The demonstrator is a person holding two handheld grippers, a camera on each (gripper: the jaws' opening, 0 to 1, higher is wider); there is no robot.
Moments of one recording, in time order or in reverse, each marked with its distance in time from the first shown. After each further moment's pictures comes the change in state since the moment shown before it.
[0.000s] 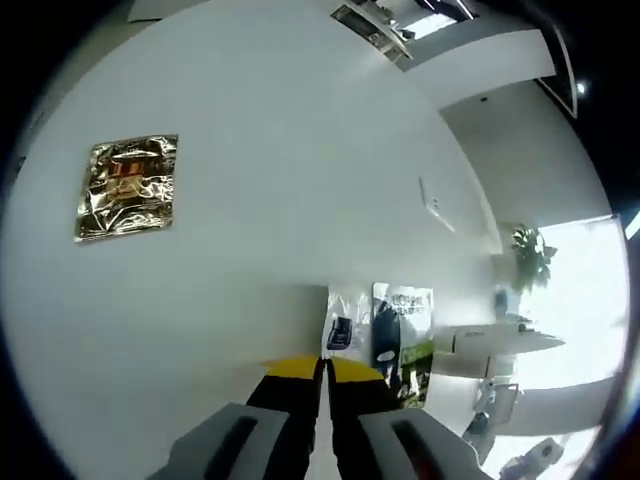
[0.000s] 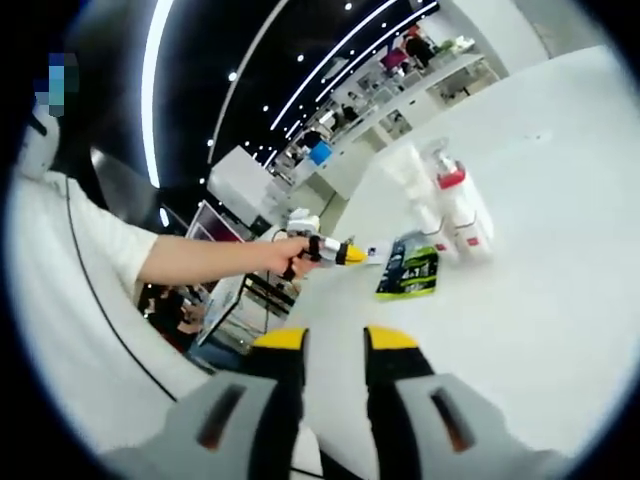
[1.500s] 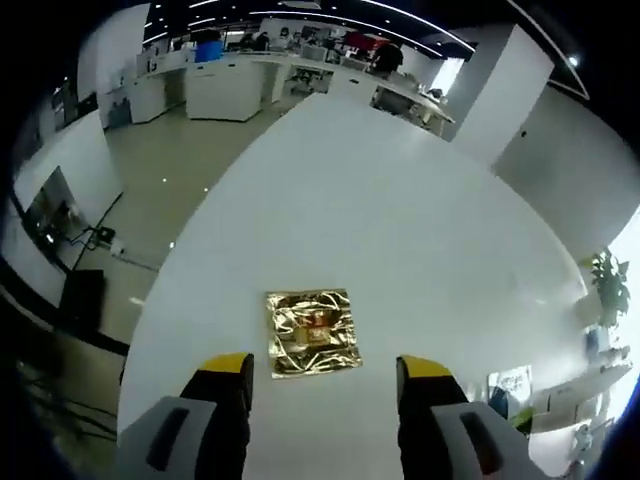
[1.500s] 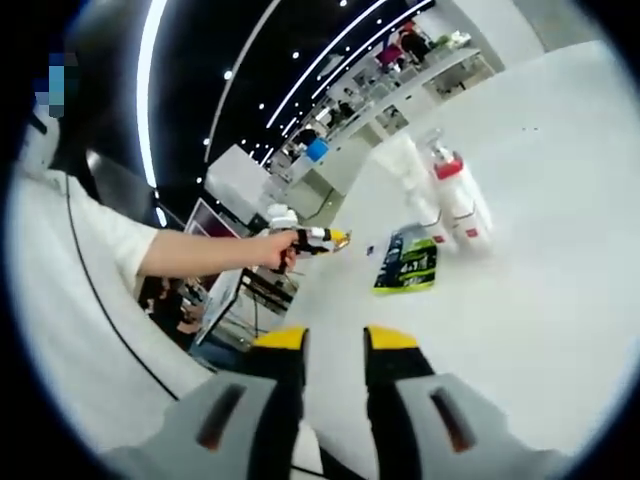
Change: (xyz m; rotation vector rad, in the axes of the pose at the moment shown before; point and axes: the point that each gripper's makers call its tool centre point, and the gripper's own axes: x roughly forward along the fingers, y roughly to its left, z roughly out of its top) left arm -0.059 0.093 0.095 0.141 -0.425 0.430; right arm 0.007 -0.005 -0.007 0.017 0.020 -0.011
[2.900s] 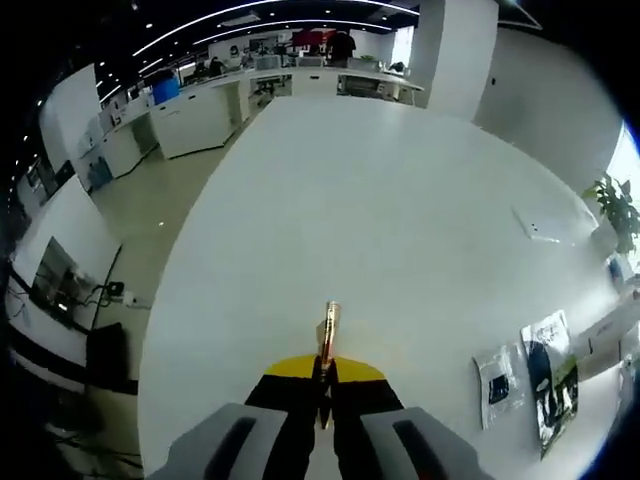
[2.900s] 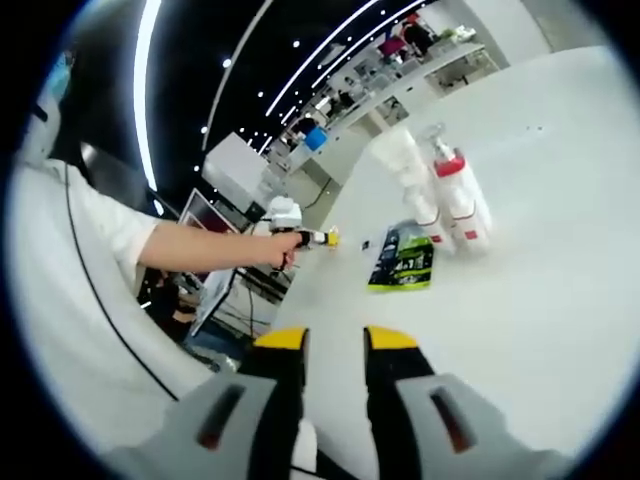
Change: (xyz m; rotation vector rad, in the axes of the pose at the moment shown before) left arm -0.001 0.003 -0.014 0.233 -0.012 0.031; right arm 0.005 -0.004 0.003 -0.024 0.047 -0.002
